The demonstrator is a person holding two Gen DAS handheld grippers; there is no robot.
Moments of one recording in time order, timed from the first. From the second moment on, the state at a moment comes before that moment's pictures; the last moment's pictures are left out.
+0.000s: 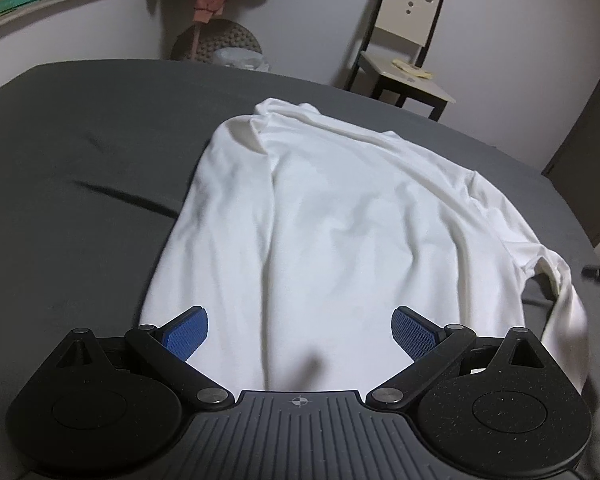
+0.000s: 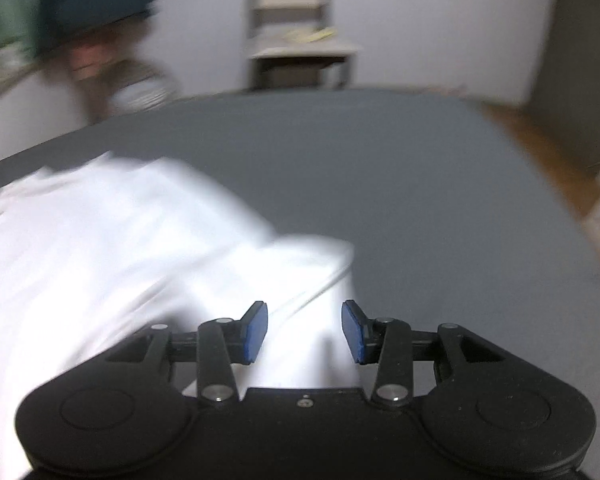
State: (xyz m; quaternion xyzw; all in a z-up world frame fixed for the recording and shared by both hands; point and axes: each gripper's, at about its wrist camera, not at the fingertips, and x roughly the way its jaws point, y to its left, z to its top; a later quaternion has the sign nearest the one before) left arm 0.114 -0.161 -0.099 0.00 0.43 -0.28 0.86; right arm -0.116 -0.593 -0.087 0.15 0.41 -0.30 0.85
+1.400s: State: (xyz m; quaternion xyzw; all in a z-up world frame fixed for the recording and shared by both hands) left arm 0.093 -0.176 -0.102 0.07 0.43 -0.28 0.86; right arm -0.278 -0.779 -0.112 0.31 0.32 -0.46 0.77
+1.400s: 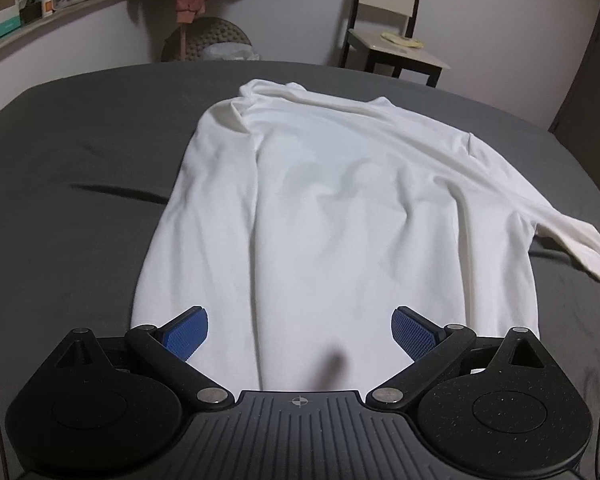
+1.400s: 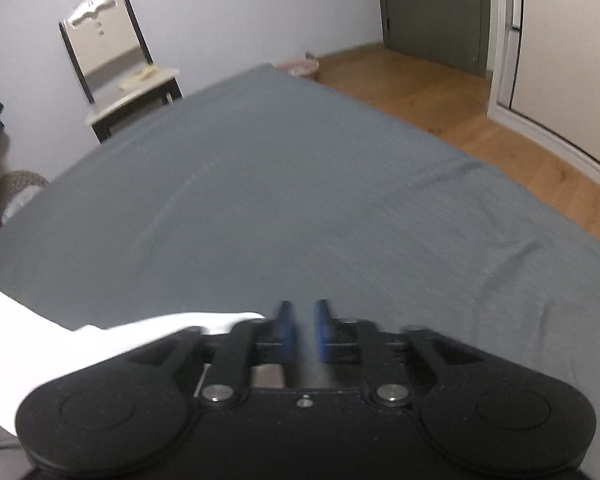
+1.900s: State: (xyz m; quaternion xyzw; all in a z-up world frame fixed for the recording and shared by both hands) left arm 0.085 -0.176 -0.102 0.08 0.43 -0.28 0.85; right arm -0.267 -0.598 -0.132 -0.10 0.39 -0.30 0.87
